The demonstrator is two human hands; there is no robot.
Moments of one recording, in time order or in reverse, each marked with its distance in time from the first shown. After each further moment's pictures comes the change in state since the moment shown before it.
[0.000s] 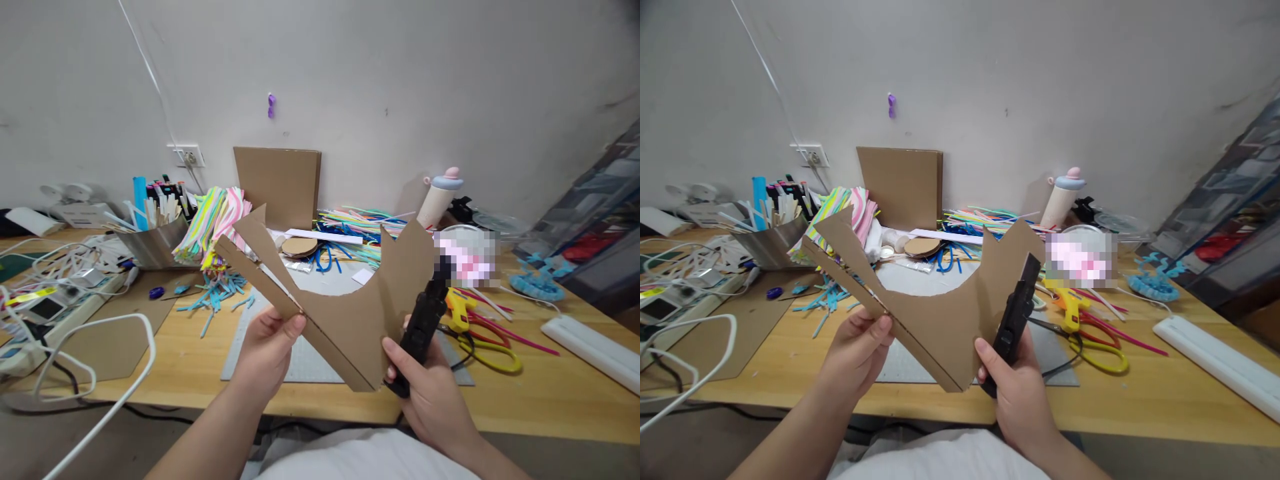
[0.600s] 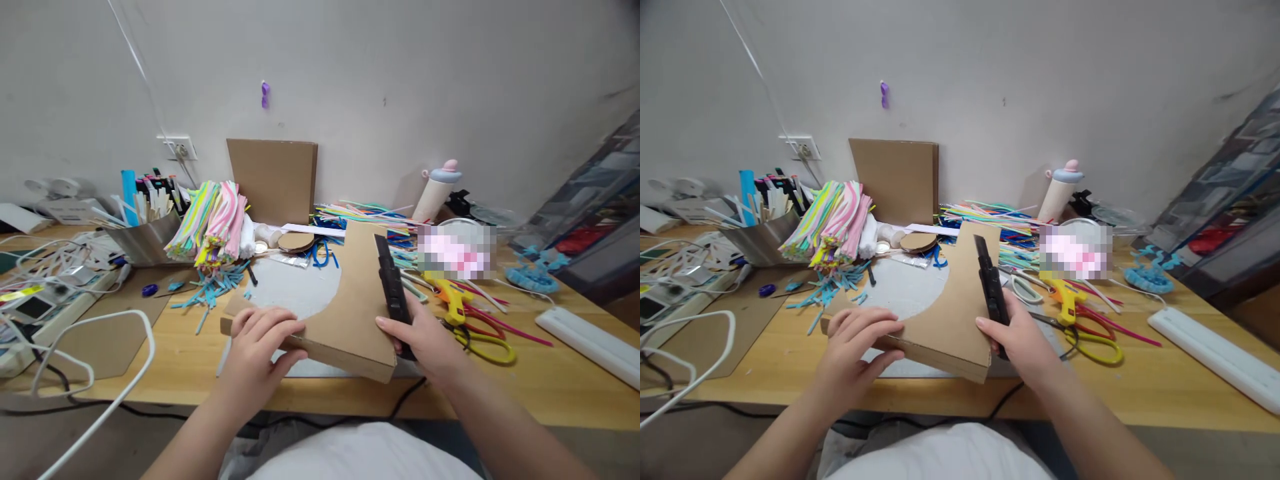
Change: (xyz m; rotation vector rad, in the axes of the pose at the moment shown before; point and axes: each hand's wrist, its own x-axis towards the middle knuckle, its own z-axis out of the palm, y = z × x) left_hand -0.015 0.006 -0.045 1.483 -0.286 0.686; right_hand 0.054 -0.017 -0.020 -0.222 -0.336 0.089
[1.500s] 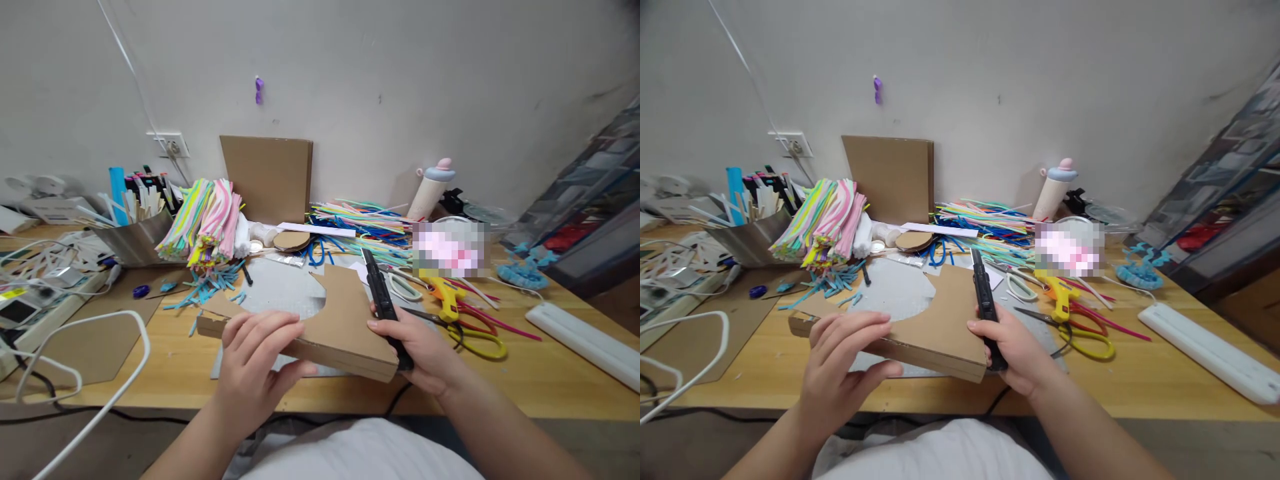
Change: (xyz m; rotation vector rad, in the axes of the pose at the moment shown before) left_hand 0.009 0.017 -0.001 -0.041 0.241 0.144; right_hand -0.006 -0.002 0.007 0.179 -0.056 0.297
